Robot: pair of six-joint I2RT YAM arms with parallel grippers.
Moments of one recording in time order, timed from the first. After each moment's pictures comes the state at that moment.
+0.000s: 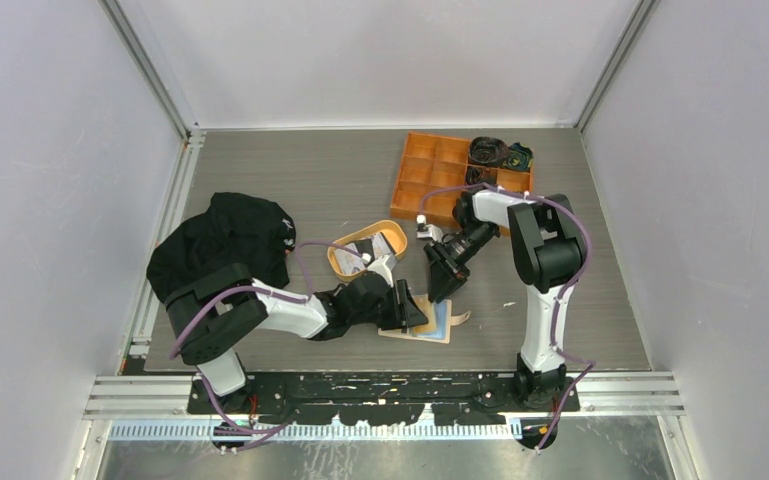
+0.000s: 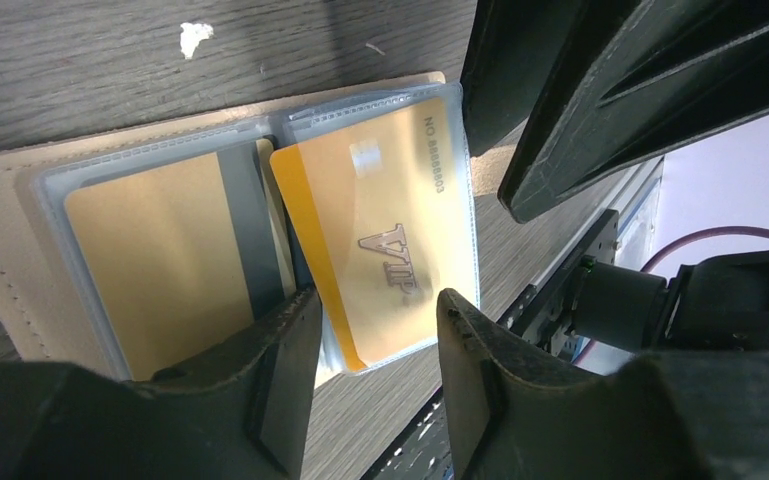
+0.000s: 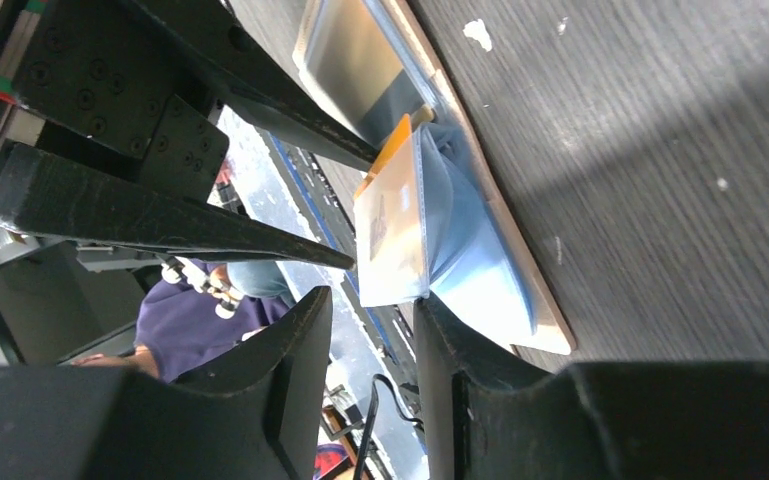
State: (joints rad) left arm -1.07 1.70 0.64 0.48 0.06 -1.07; right arm 0.28 2.05 1.27 -1.21 -0.90 -0.49
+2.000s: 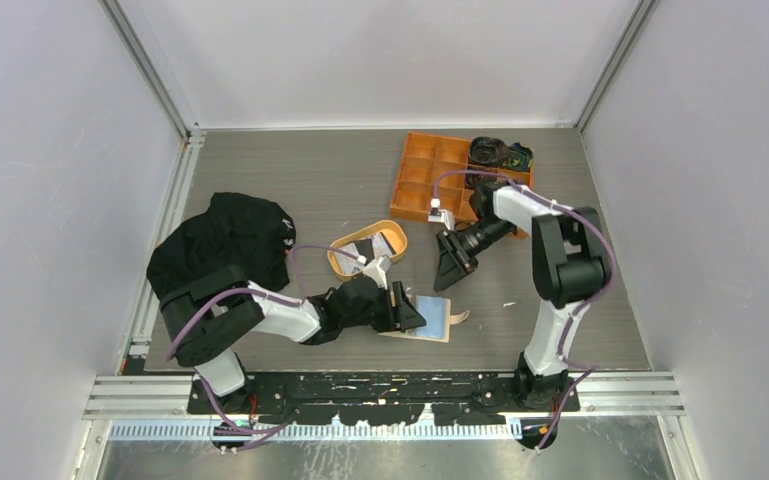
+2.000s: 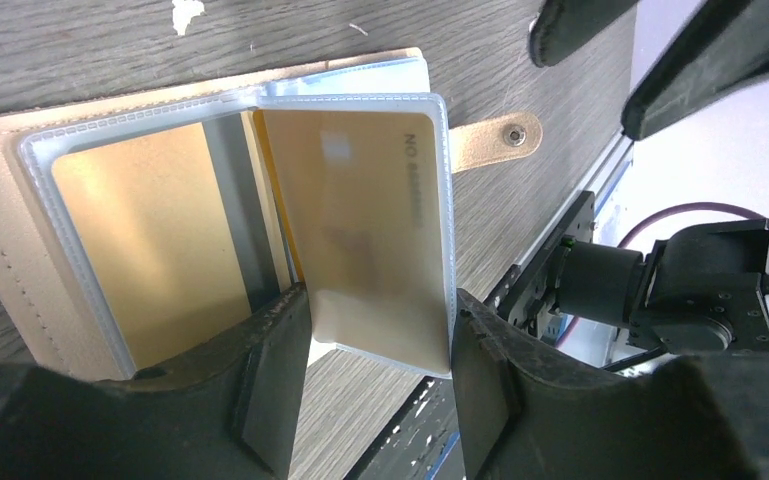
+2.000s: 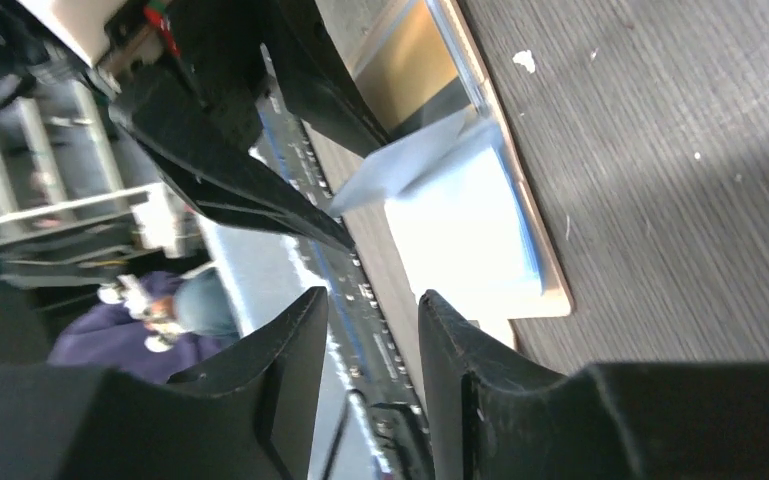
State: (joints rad) left arm -1.05 1.67 0.57 0.59 0.10 -1.07; right arm 0.20 1.95 1.27 -1.25 -1.00 -0.61
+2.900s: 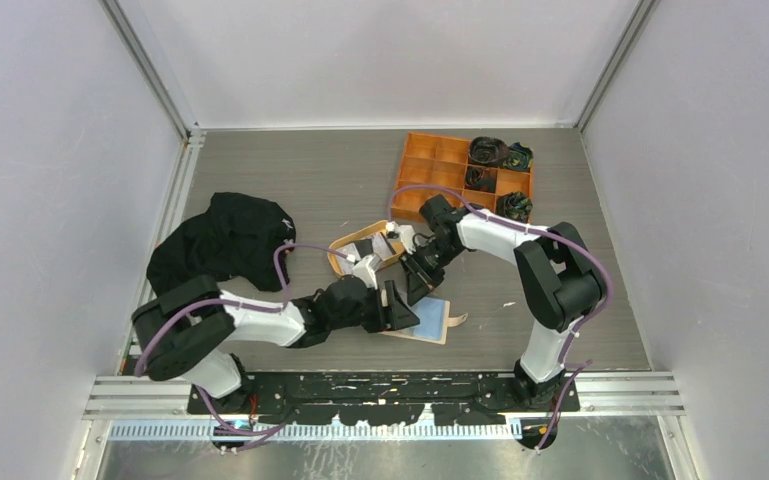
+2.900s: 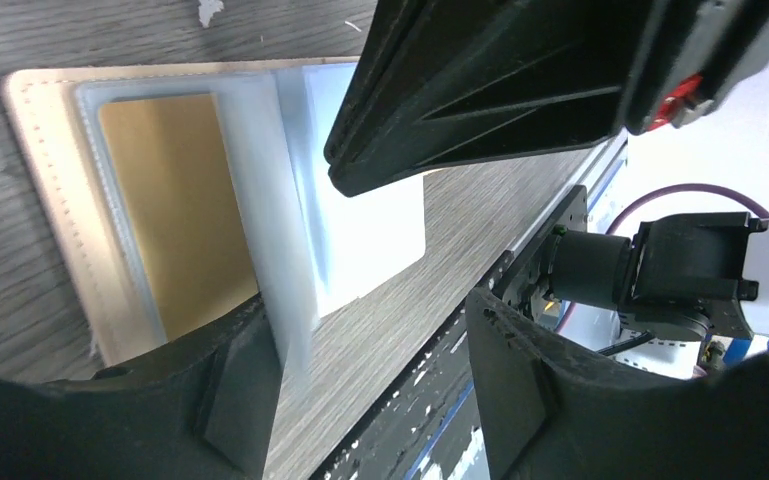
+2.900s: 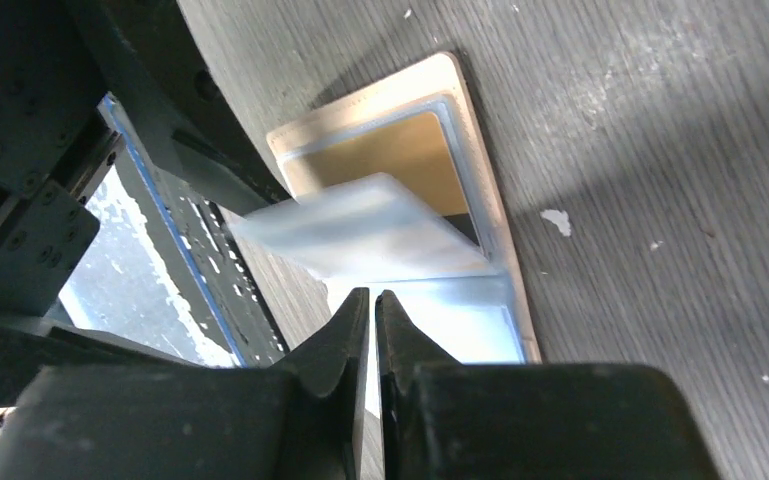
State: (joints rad) left arm -1.04 1.56 0.50 0.56 0.08 -1.05; right arm 0.51 1.78 1.09 -0.74 -0.74 -0.31
